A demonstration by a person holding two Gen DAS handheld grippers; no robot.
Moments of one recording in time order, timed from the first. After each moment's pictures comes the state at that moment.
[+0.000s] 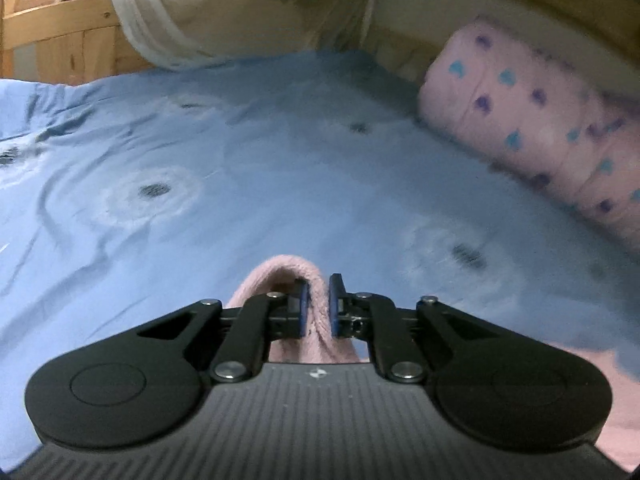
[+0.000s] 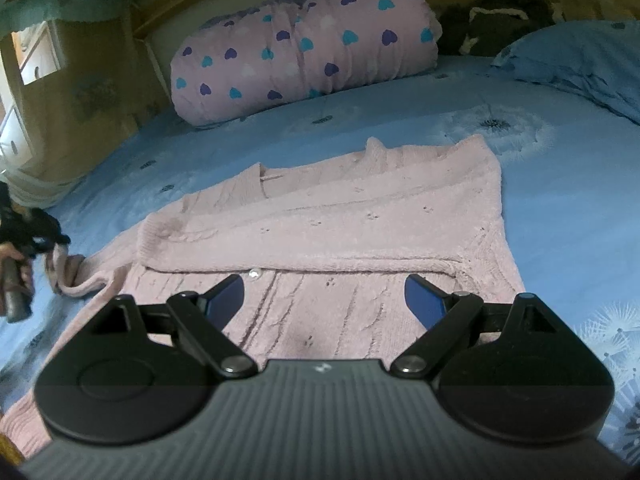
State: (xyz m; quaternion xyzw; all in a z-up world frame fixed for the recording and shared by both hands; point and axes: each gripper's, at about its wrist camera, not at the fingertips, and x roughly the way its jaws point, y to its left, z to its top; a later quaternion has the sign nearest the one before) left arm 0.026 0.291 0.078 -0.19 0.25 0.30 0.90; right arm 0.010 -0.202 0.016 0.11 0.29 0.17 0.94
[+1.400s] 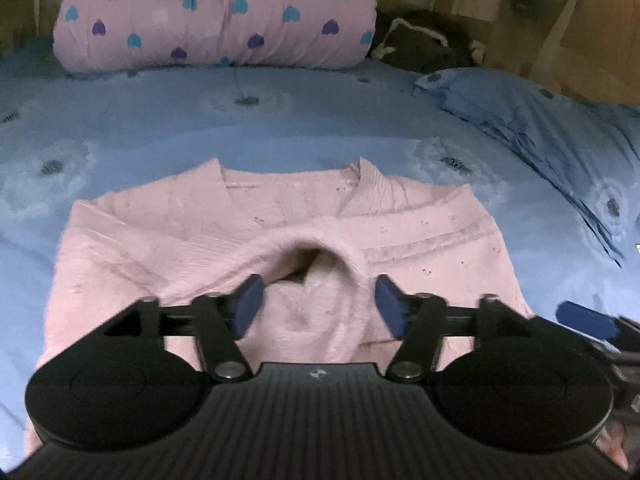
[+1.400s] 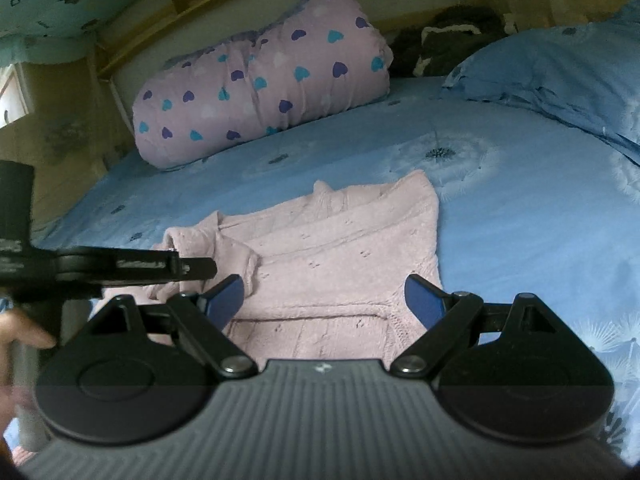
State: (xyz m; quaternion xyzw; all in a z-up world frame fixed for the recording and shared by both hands) left arm 0.070 -0.026 0.049 -0.03 0.36 -0.09 0.93; right arm 0.013 -0.238 0.034 0.14 0.26 0.11 0.95
